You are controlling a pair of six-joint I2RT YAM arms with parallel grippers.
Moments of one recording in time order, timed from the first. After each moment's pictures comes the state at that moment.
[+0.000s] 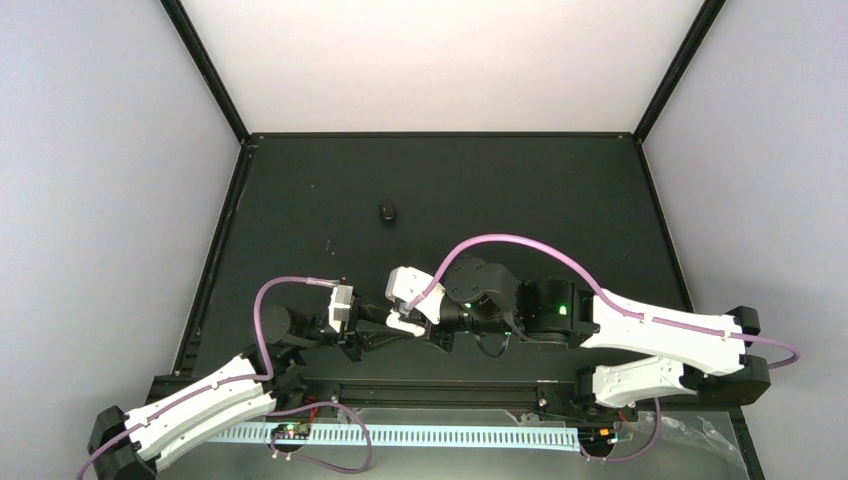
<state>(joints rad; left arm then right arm) -0.89 0.47 0.19 0.62 0.60 -0.44 1.40 1.19 1.31 -0.61 0.05 -0.05</state>
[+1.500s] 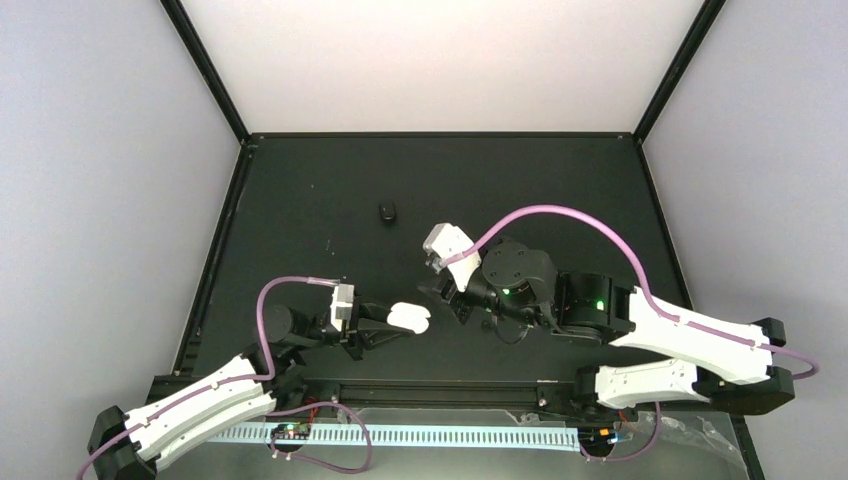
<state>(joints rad) -0.89 0.47 0.19 0.59 0.57 -0.42 1.36 1.10 1.34 -0.62 0.28 0.07</state>
